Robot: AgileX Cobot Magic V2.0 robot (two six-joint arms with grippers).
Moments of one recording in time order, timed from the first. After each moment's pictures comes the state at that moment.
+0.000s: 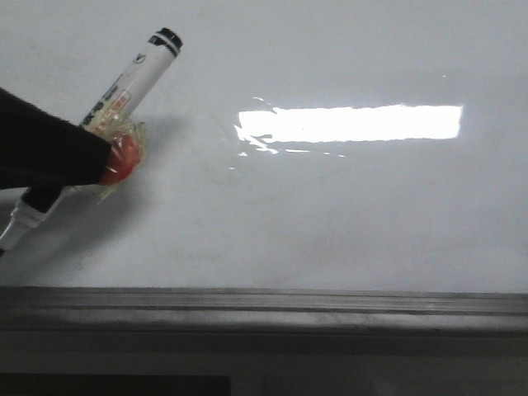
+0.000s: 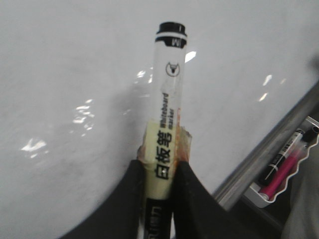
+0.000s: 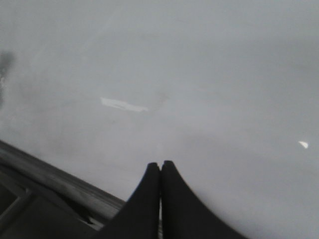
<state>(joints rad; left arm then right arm) -0.86 0.92 -0.39 0.04 -0.01 -0.08 0.42 0.37 -0.25 0.16 0.29 -0.04</state>
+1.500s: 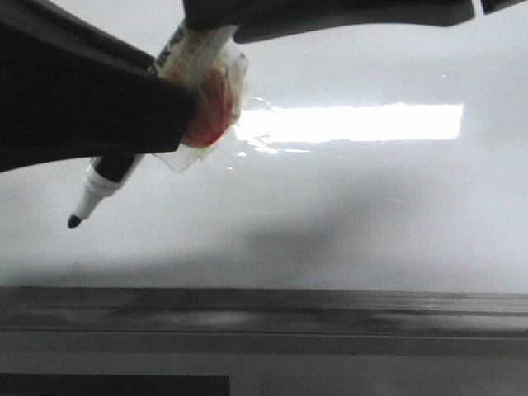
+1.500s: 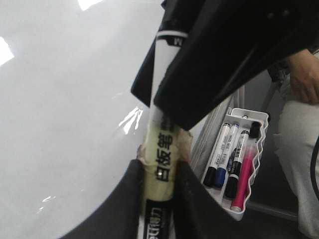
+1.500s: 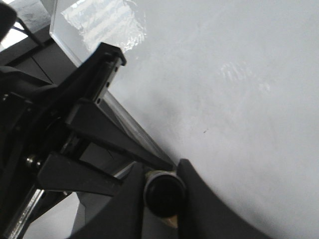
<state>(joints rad) -1.03 0.92 -0.42 0.33 -0.13 -0.07 0.94 1.00 -0.66 0.30 0.07 -0.06</state>
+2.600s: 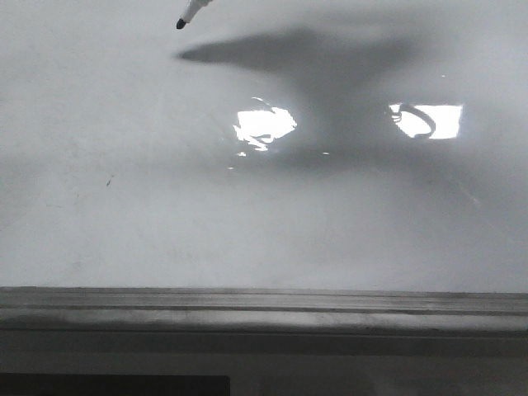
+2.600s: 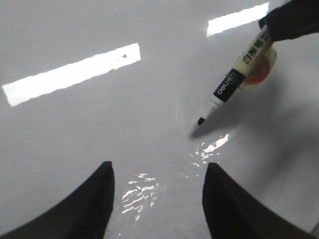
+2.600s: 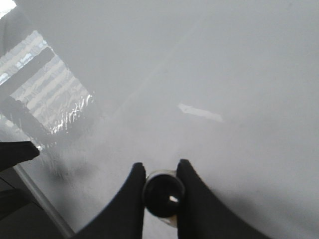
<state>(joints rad) -0.65 0.62 -0.42 0.18 0.02 -0.08 0.66 1.10 -0.91 0.35 0.14 -0.06</state>
